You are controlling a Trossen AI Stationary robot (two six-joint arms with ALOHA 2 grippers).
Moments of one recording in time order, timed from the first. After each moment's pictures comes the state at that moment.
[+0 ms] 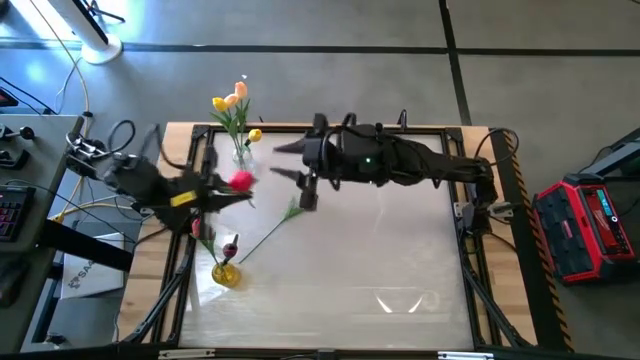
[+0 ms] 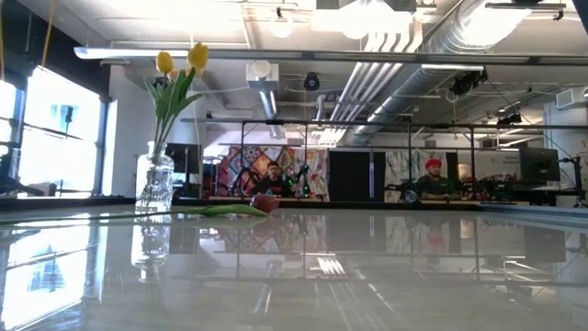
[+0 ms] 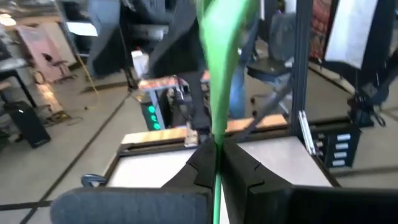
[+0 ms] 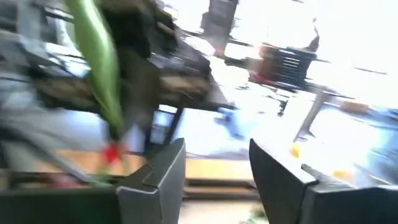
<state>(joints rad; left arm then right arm) -0.48 0.93 1.25 -0.43 -0.53 0.11 0.10 1.94 2.35 -0.52 0.20 -0.18</state>
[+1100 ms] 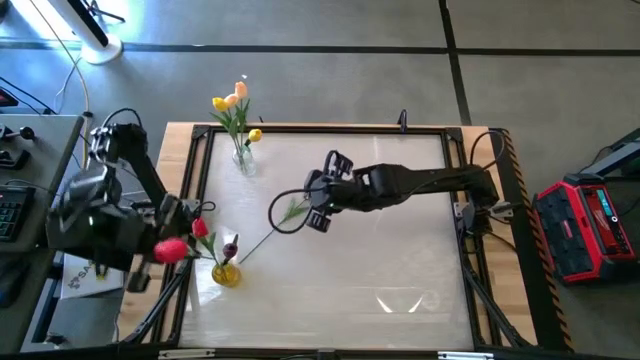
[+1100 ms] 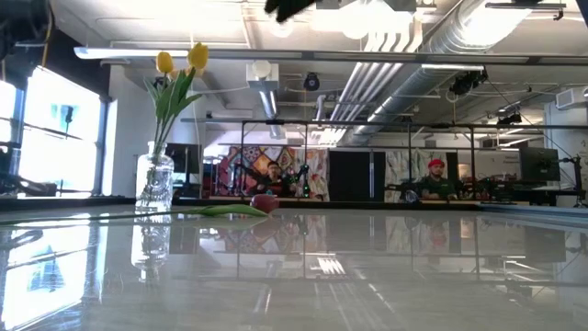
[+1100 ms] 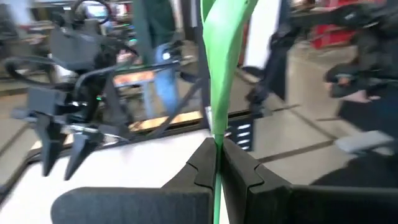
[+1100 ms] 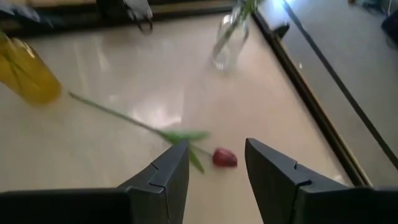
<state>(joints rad) -1.23 0.92 1.26 -0.55 -0.98 -0.13 0.15 1.94 2.10 -1.02 0.47 0.26</state>
